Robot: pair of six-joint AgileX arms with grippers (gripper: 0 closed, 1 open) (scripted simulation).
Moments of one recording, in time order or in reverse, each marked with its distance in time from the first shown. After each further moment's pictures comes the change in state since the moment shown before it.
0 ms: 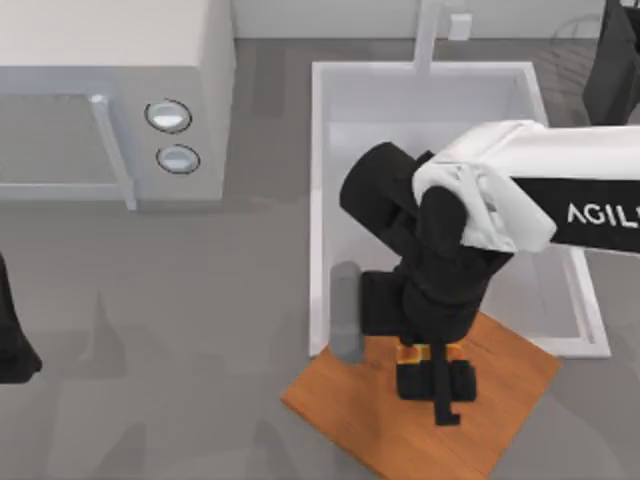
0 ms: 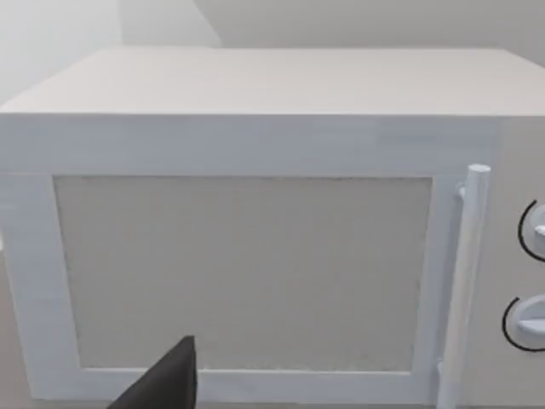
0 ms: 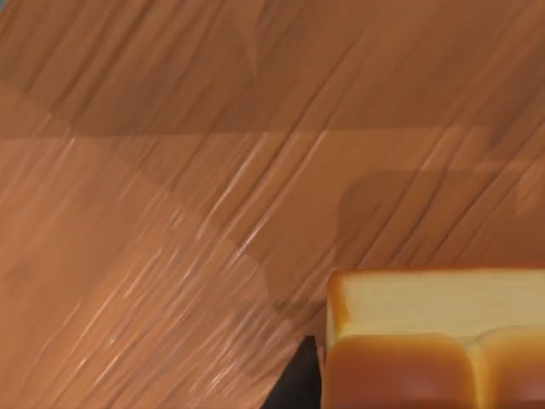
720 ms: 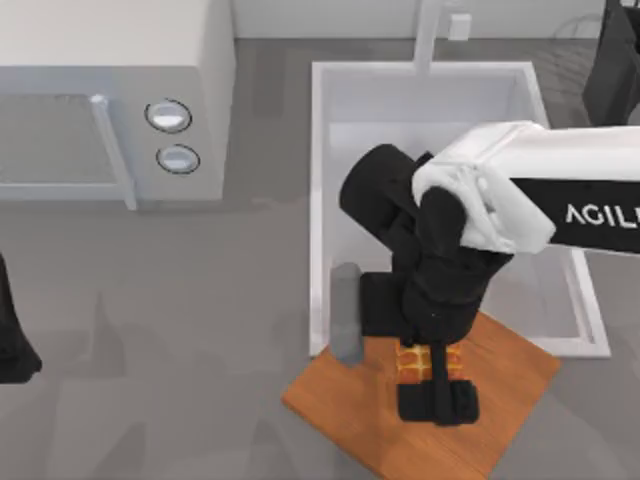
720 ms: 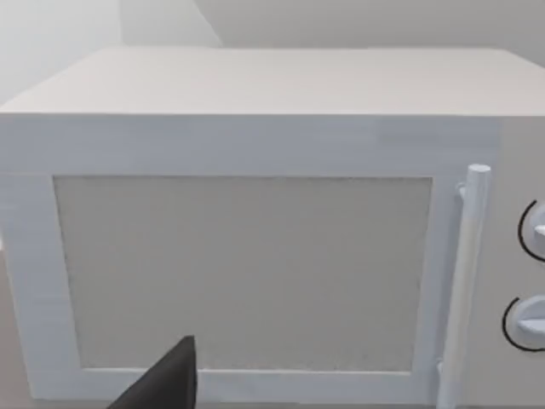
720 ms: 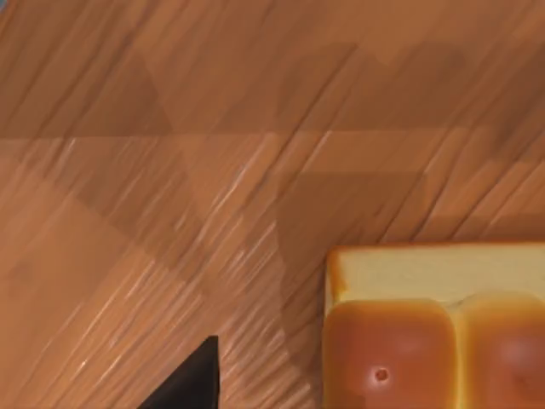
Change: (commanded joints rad) left arm 0.000 0.000 0.000 0.000 0.000 0.000; right arm 0.000 0.000 0.000 0.000 0.000 0.000
